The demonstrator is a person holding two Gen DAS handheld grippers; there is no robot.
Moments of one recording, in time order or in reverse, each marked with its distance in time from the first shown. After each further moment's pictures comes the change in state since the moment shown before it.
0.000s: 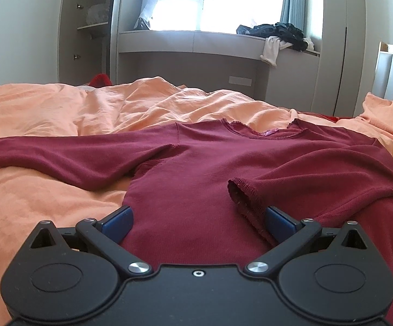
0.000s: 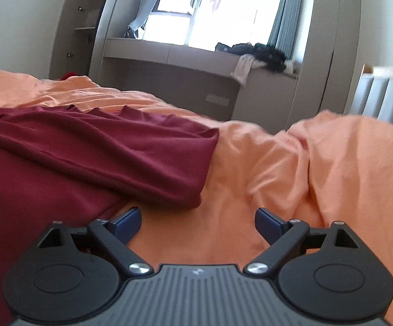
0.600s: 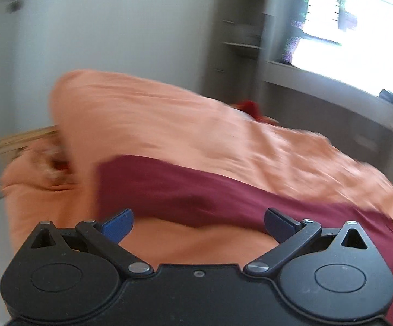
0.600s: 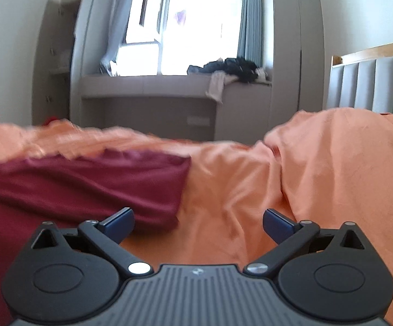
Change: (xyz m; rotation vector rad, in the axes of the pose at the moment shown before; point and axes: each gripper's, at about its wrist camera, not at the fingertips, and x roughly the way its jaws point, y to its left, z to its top) left arm -0.077 0.192 0.039 -0.382 -0.111 0.536; right arm -0.034 -0.039 0.001 0.220 -0.106 0.058
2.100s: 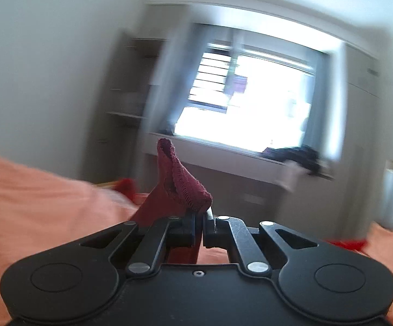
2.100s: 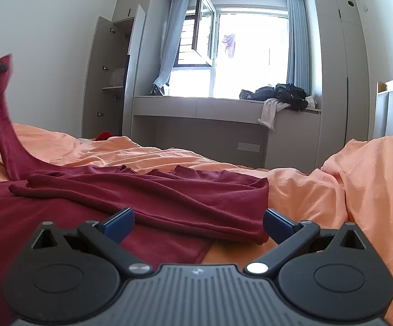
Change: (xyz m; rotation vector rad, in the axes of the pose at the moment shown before) left arm -0.066 -0.114 0.076 0.123 -0.303 -0.619; right arm -0.020 0.070 -0.012 -0.094 -0.085 0.164
